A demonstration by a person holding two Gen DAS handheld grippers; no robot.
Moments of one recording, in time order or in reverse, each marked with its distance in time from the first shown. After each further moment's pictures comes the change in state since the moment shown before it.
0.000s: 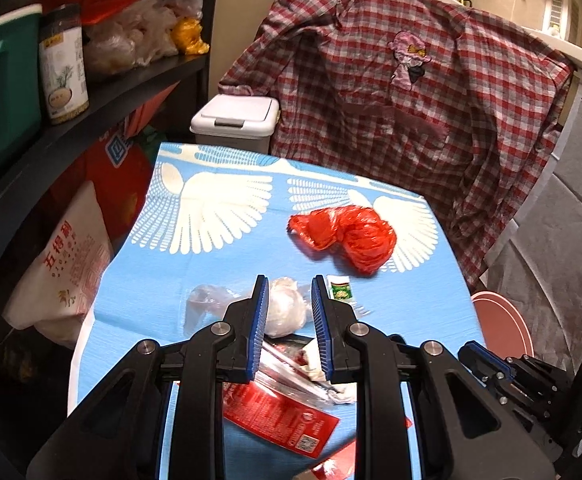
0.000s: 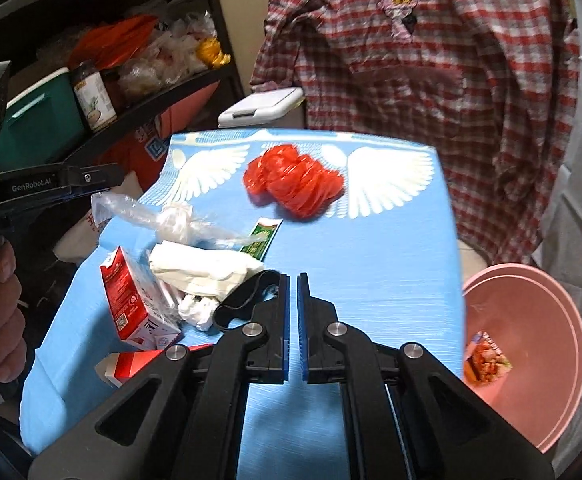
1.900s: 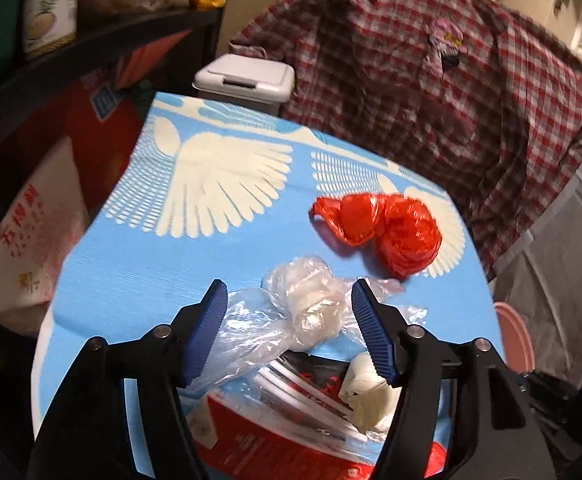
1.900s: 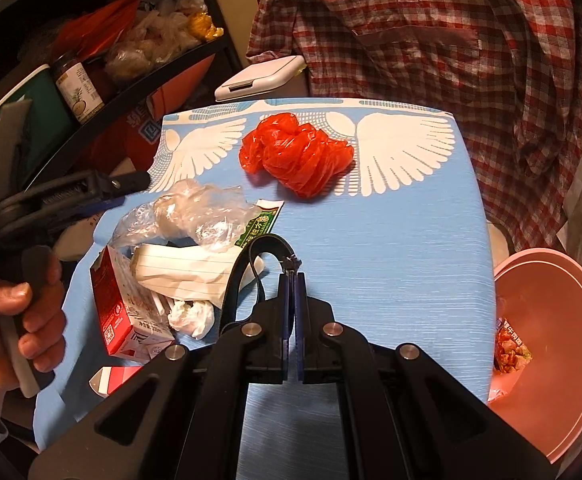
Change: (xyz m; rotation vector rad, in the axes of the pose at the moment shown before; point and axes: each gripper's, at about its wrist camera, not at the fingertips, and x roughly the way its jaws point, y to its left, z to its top) left arm 0.074 0.034 0.001 -0.072 0.089 -0.046; right arm 0.030 -0.016 0.012 0.052 0.102 0.047
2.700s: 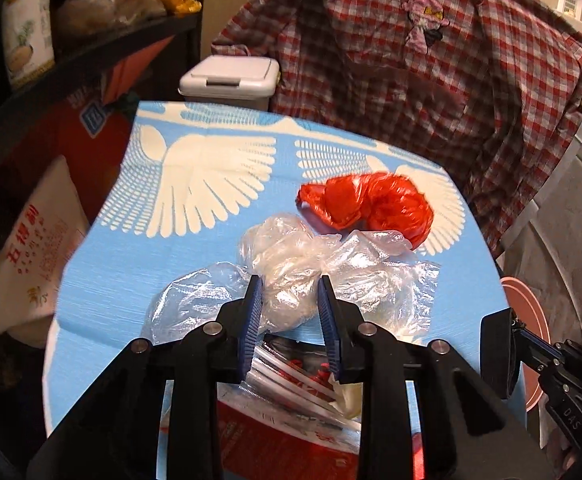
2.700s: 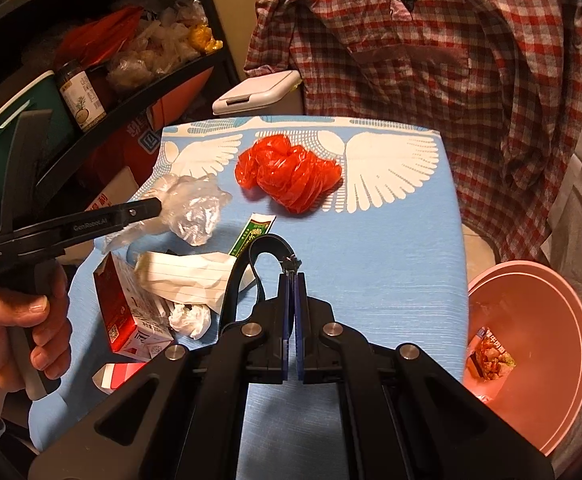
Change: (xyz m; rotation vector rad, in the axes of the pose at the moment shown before) left arm -0.013 -0.022 -0.005 0.082 0.004 0.038; right arm -0.028 0.000 0.004 -0.019 -0.053 -0.034
